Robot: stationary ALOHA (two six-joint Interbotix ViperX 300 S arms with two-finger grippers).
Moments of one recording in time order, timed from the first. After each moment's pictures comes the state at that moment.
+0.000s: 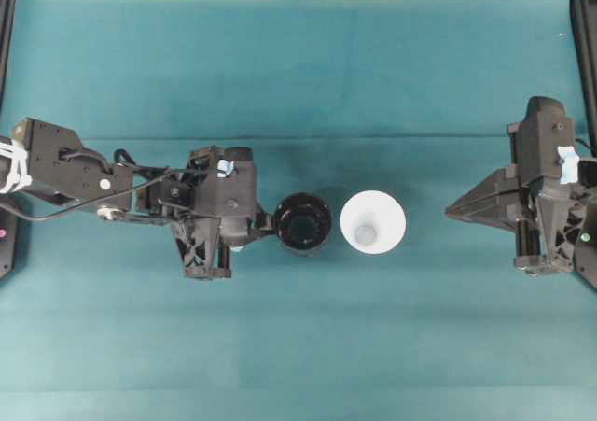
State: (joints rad) left arm 0.02 0.05 0.73 0.02 0.01 0.06; right arm -0.01 -0.71 1.02 0.03 0.44 0.08
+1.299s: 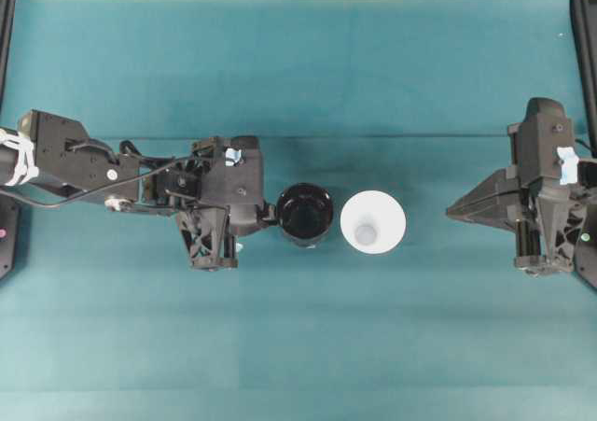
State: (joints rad) left arm 0.05 0.06 0.70 0.02 0.04 0.05; right arm -0.01 -0.71 1.03 0.03 0.44 0.08
